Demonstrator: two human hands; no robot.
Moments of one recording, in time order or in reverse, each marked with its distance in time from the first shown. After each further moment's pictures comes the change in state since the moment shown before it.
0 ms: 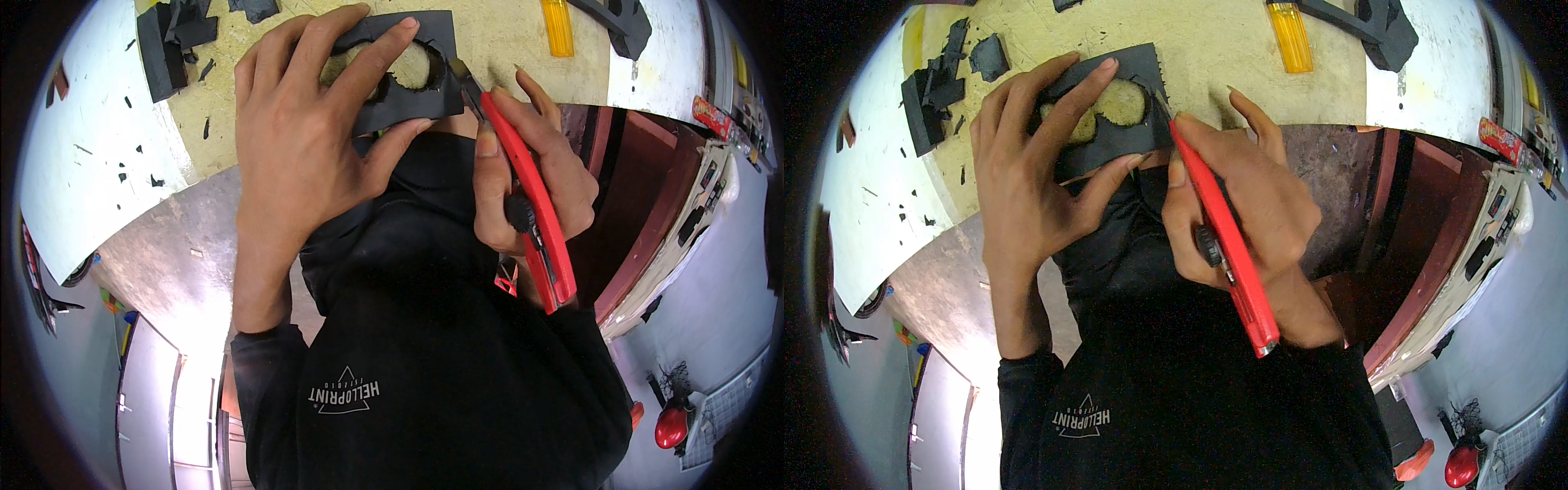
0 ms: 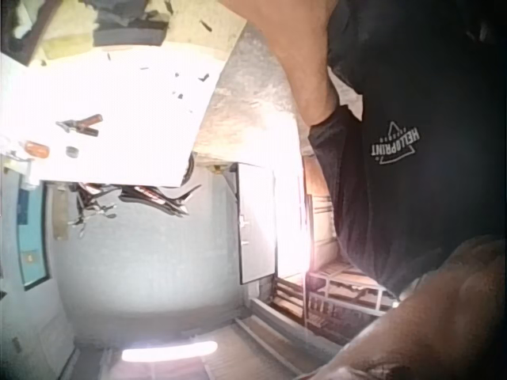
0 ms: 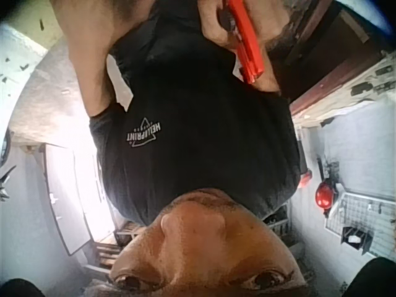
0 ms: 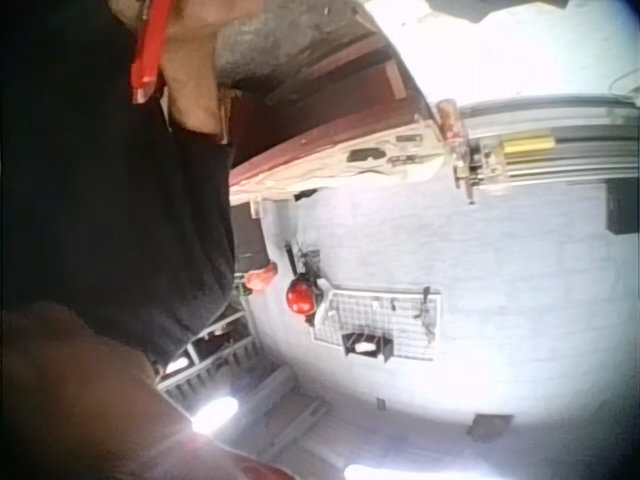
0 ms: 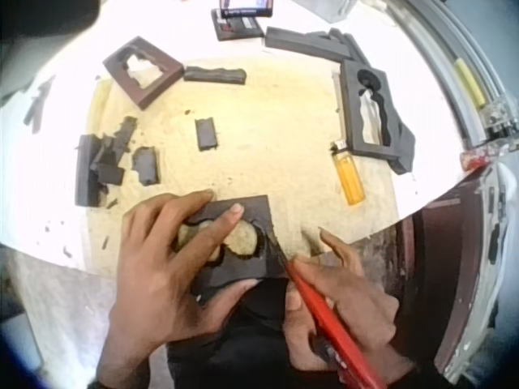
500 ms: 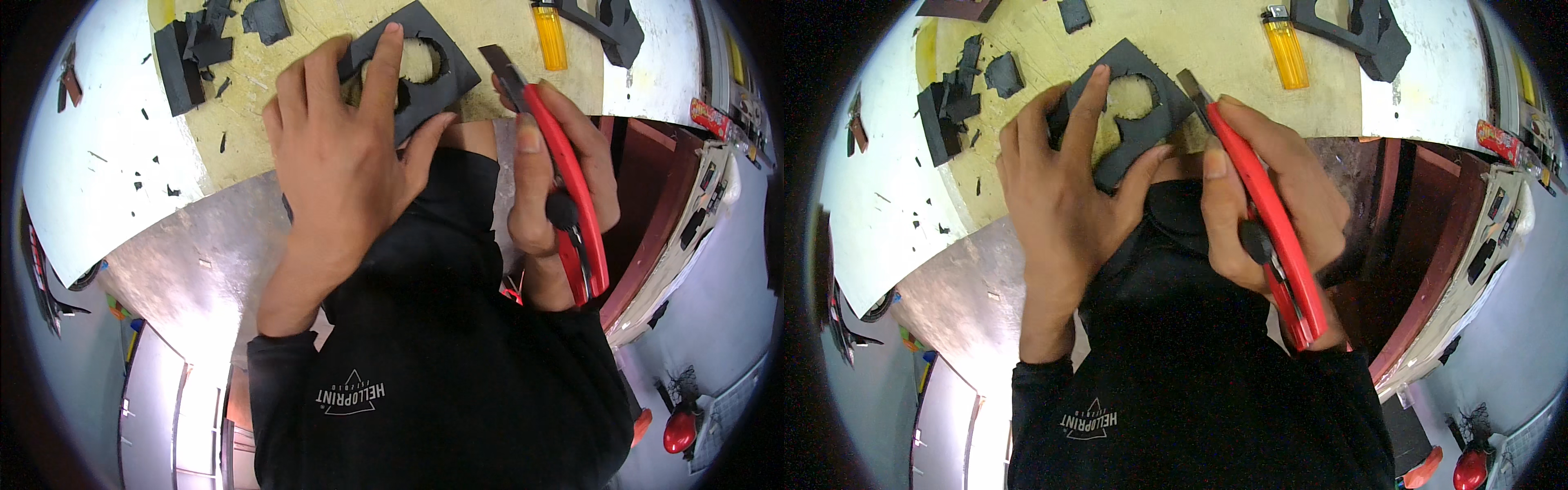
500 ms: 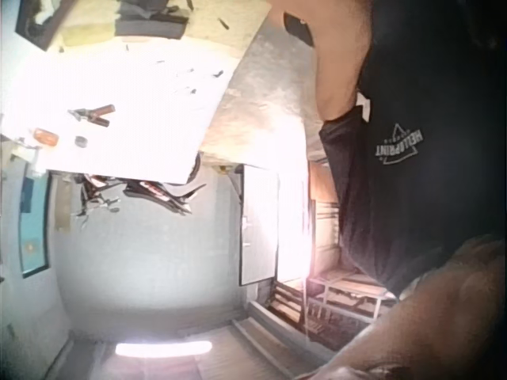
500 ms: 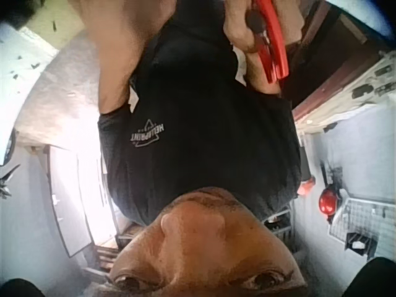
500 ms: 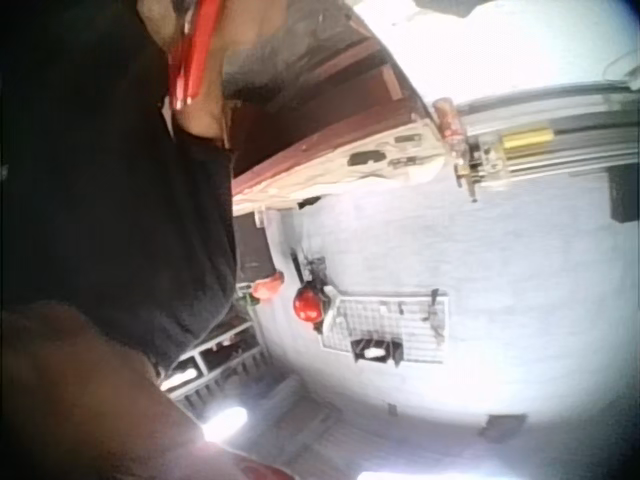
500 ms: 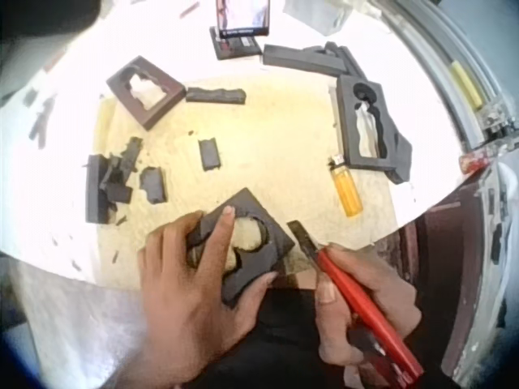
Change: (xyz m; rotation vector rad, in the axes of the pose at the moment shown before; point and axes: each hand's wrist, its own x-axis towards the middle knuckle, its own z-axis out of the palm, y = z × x) left_hand -0.002 0.020 0.021 0.027 0.170 -0.190; right_hand 0.014 -0.008 -0.015 0.042 0.099 0.172
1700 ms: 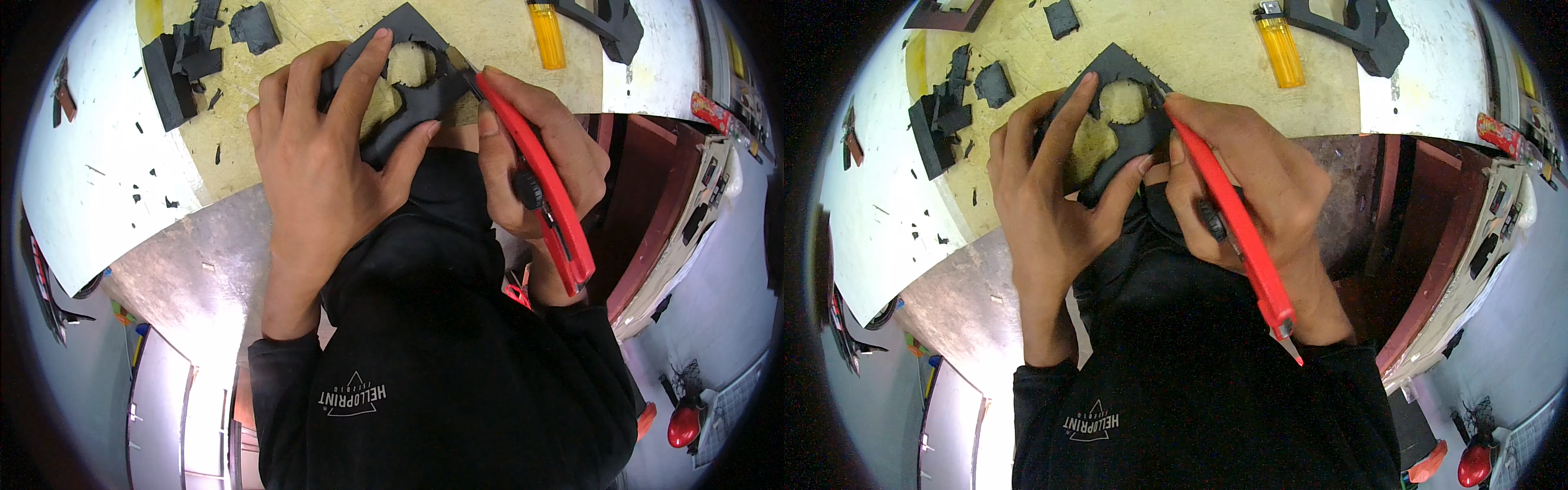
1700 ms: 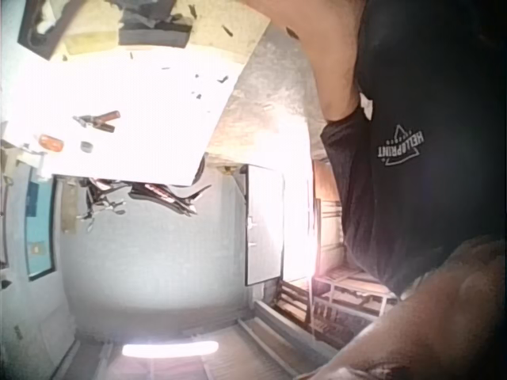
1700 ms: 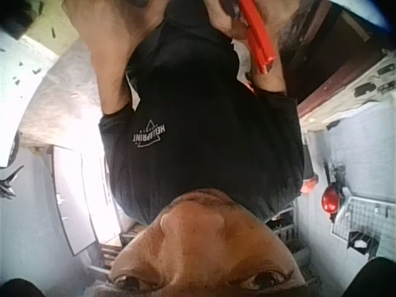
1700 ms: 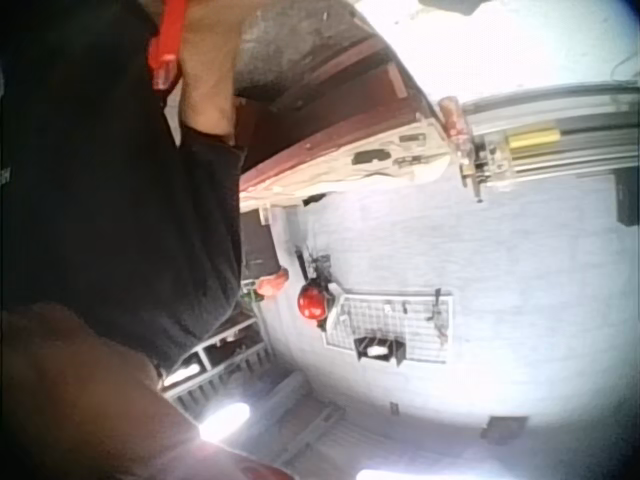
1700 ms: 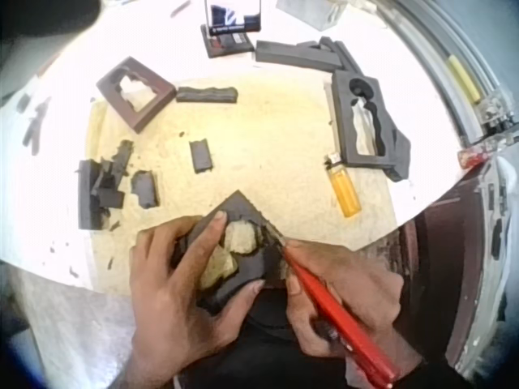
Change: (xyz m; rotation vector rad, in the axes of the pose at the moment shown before) left_hand 0.005 -0.013 -0.008 -0.124 -0.042 0.028; right_hand 0.017 0.016 0.010 -0.059 -0.137 -0.182
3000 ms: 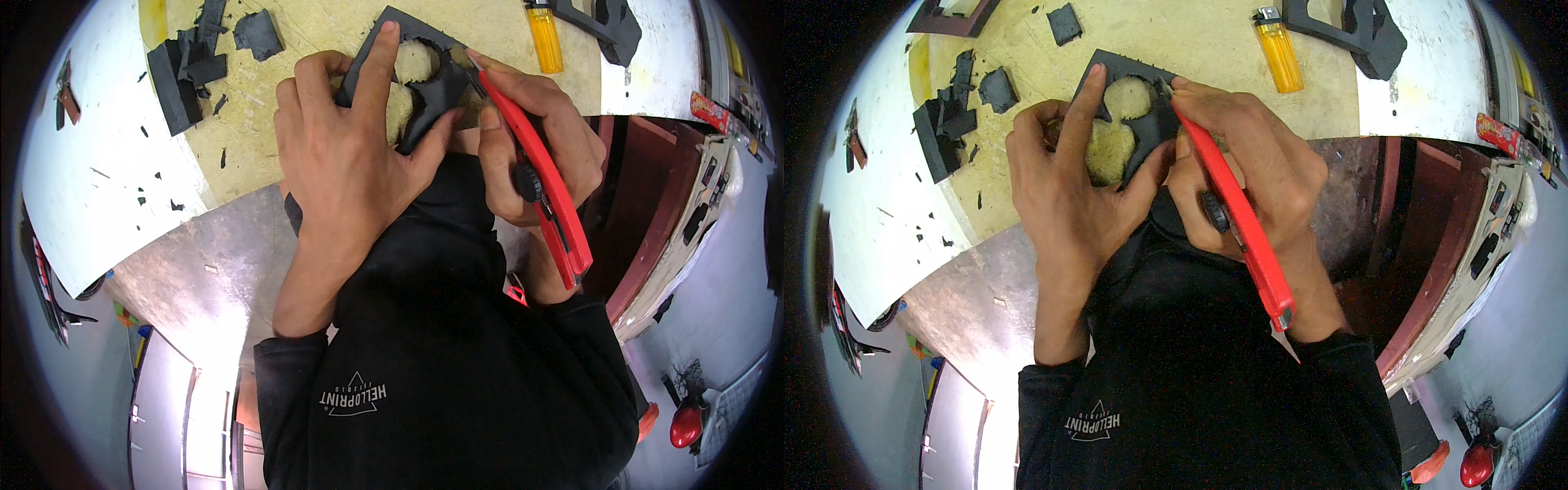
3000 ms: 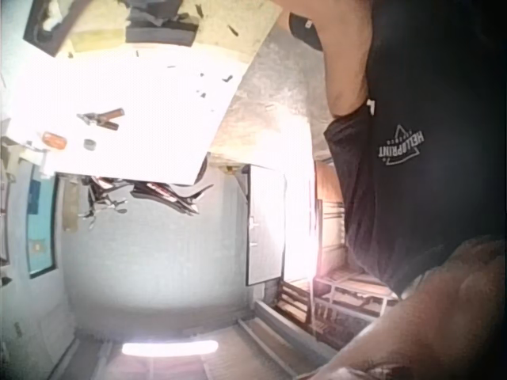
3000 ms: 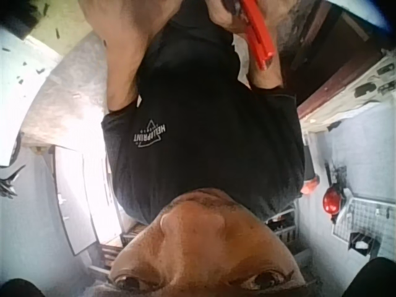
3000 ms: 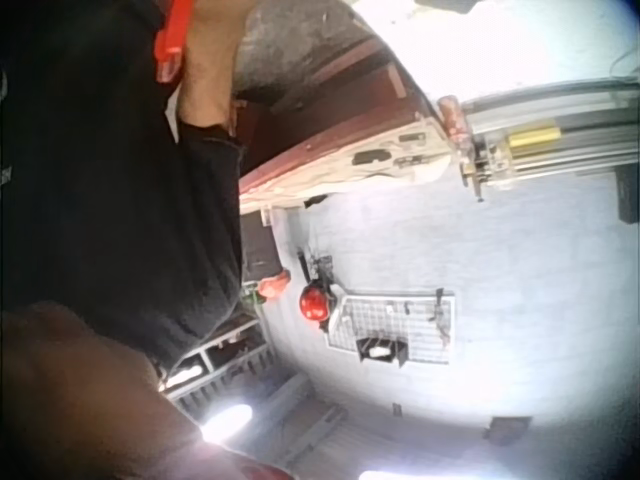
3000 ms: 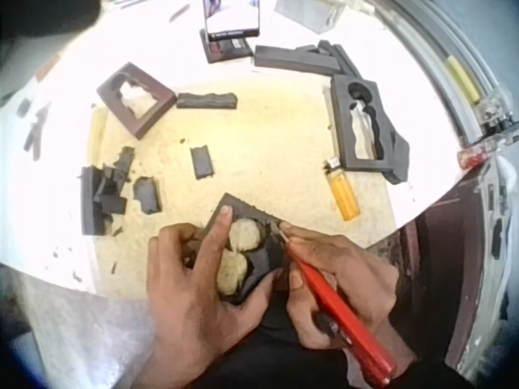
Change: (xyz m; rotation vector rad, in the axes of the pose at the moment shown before) left_hand 0.003 0.010 0.022 0.032 0.110 -0.089; right_hand 0.008 0.008 0.004 0.035 0.024 -0.076
